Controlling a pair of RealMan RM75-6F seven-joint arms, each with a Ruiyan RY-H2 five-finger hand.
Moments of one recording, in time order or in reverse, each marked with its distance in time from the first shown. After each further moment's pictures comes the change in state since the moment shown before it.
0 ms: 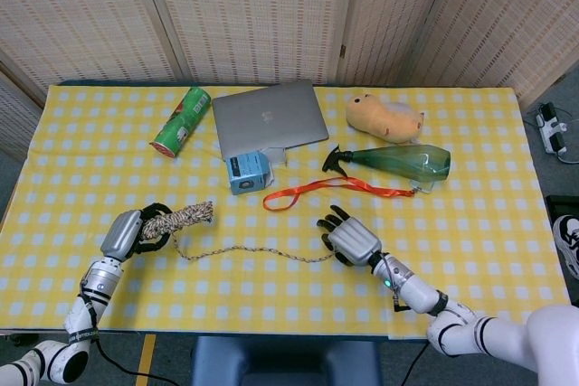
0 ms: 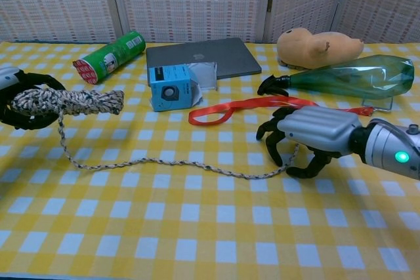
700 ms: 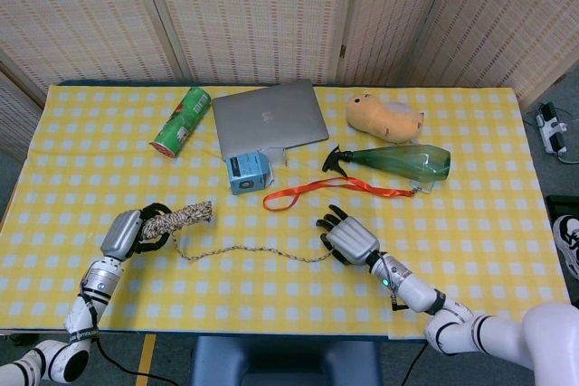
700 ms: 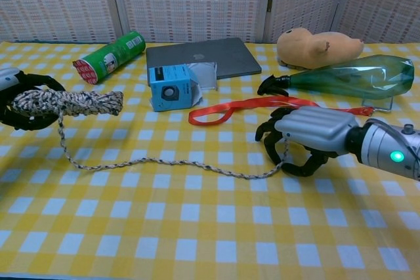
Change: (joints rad) left arm -0.001 -0.007 -0.001 0.012 -0.004 -0.005 0.008; right arm 0.015 -0.009 -0.005 0.009 0.014 0.001 0.000
